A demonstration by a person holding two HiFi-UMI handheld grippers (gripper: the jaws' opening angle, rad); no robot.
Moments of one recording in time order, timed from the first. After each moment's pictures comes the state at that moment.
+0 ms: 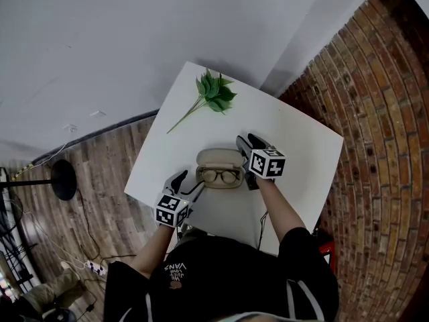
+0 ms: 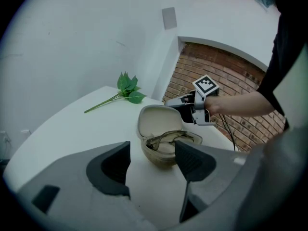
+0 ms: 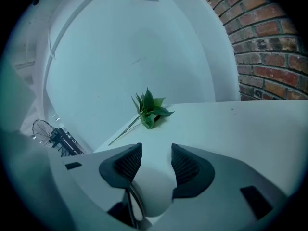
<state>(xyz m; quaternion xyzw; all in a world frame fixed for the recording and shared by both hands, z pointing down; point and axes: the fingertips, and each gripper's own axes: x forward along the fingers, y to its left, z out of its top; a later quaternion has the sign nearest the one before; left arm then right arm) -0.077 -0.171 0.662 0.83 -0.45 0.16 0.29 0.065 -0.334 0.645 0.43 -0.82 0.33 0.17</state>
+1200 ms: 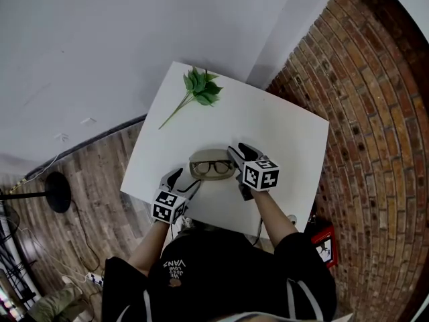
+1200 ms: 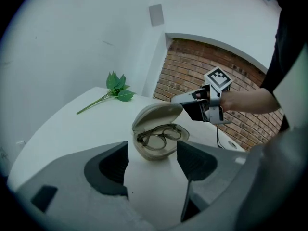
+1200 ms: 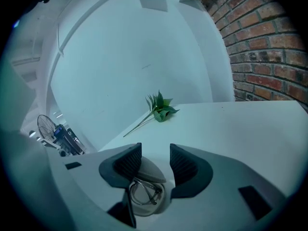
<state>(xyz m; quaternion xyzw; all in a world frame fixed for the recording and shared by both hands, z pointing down) -0.067 -0.142 0.657 0.86 -0.41 0.18 0.27 0.068 -0.248 0.614 0.43 -0.83 0.31 0.17</state>
